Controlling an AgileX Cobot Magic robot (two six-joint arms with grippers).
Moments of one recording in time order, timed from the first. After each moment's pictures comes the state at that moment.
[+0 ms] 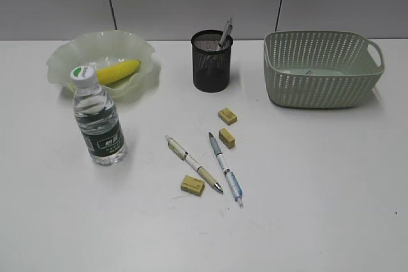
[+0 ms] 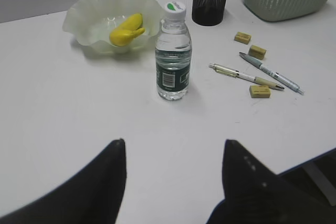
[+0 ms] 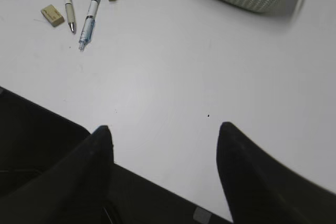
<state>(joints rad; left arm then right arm) -0.44 -0.01 -0.54 0.02 1.06 -0.07 0.48 0.32 -0.66 -0.03 1.09 -0.03</state>
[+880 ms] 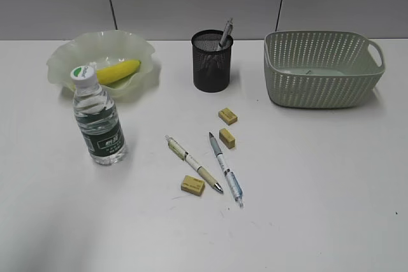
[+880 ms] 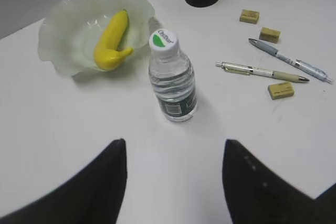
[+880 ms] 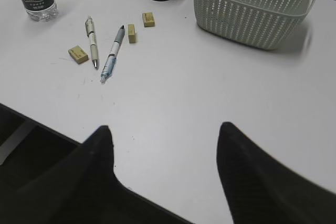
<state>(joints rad) -0.44 0.64 -0.71 0.01 0.80 0.14 0.48 -0.01 -0.51 0.02 1.04 -0.03</state>
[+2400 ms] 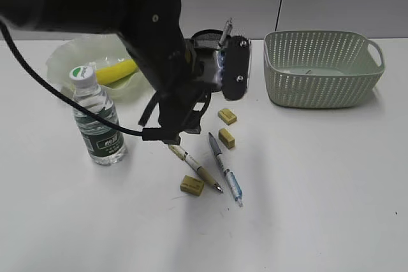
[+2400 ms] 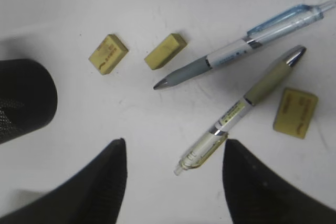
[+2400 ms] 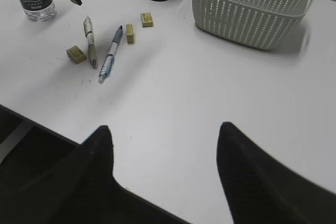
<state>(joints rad) -0.79 1.93 -1.41 0.13 0.73 0.88 0.48 -0.01 -0.51 0.02 1.04 -0.04</state>
